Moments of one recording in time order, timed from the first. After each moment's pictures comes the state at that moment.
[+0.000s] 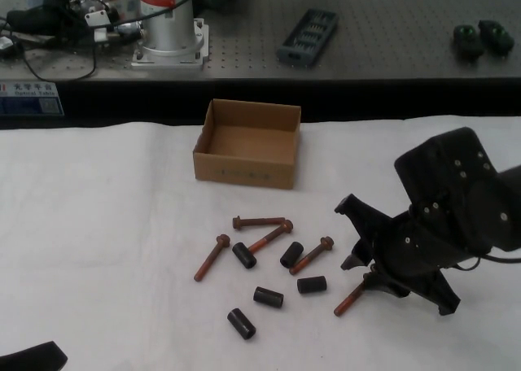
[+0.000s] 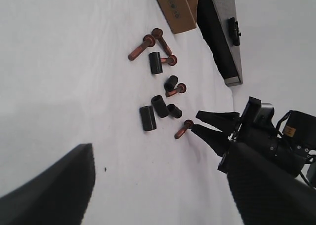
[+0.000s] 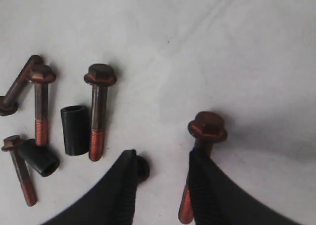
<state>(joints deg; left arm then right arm) 2.5 0.0 0.7 19.8 36.2 -56.8 32.0 96.4 -48.4 18.8 -8.5 64.7</state>
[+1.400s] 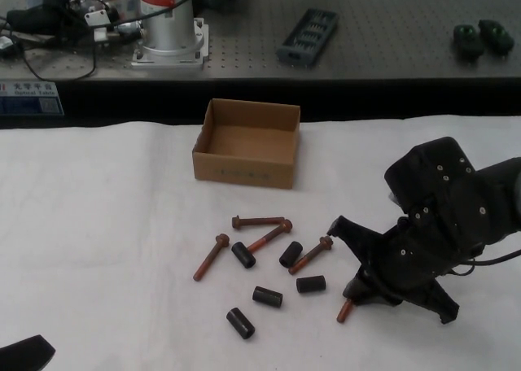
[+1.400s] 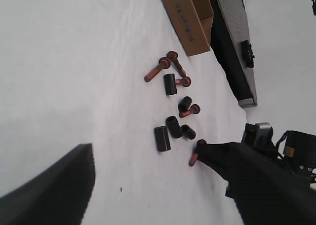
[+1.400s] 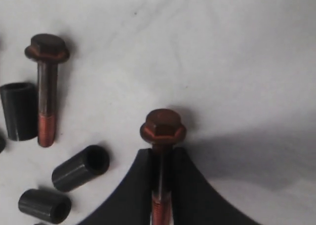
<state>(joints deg) 2.5 0.0 0.7 19.9 30.6 -56.8 31.9 99.4 -50.6 24.5 -13.9 54.8</state>
